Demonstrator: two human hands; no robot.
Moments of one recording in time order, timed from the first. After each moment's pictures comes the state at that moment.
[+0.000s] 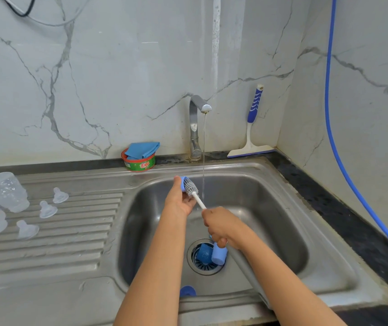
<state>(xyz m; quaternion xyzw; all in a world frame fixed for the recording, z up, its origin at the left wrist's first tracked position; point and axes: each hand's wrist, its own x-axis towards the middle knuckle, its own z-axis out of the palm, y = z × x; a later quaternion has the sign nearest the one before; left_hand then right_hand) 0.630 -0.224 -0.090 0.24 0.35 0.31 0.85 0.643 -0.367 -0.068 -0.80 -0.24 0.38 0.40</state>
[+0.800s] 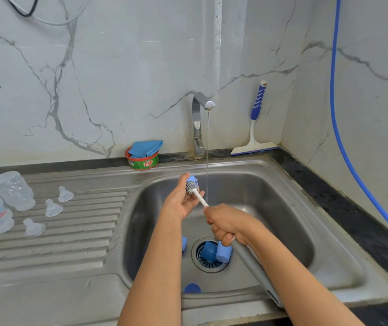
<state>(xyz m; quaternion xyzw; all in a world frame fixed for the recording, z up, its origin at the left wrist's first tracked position) 0.613 -0.225 -0.088 0.30 0.33 0.26 0.86 0.642 -0.373 -0.059 -0.75 -0.24 0.47 0.40</state>
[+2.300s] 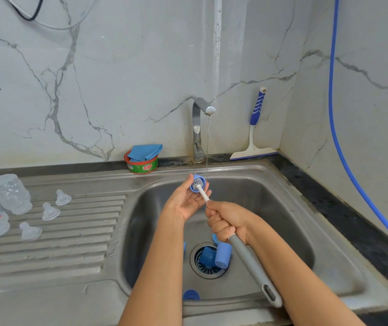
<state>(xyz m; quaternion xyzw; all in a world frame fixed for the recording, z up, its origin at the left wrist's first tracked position) 0.613 -0.230 -0.079 0.28 0.23 0.21 0.91 0.653 -0.371 -0.050 -0.58 -0.12 0.59 0.54</state>
